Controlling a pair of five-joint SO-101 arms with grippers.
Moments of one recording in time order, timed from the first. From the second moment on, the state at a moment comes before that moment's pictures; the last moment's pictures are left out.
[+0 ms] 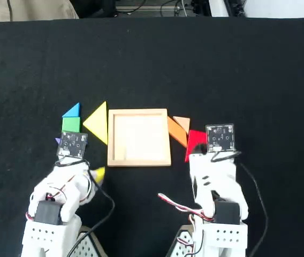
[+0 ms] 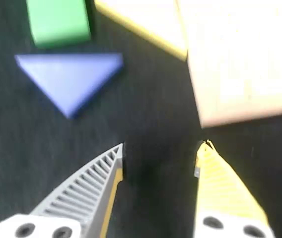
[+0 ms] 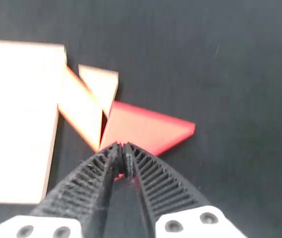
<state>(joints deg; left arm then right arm) 2.9 -100.8 96.4 66.0 -2.6 3.8 -103.5 96.7 51.9 10.3</state>
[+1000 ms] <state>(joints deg) -2.9 -91.9 82.4 57.6 -2.6 1.3 -46.6 37.7 80.8 41.0</state>
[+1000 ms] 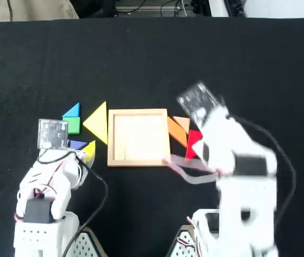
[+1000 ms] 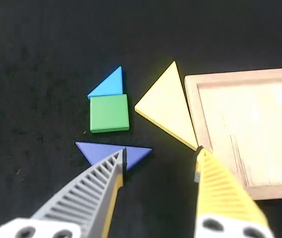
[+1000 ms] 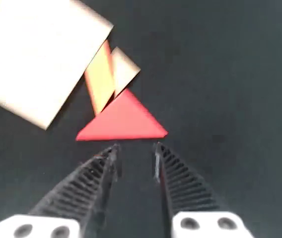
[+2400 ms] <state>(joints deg) -10.4 -38.6 72.0 26.2 -2.6 6.4 15.4 19.6 78.2 105.2</state>
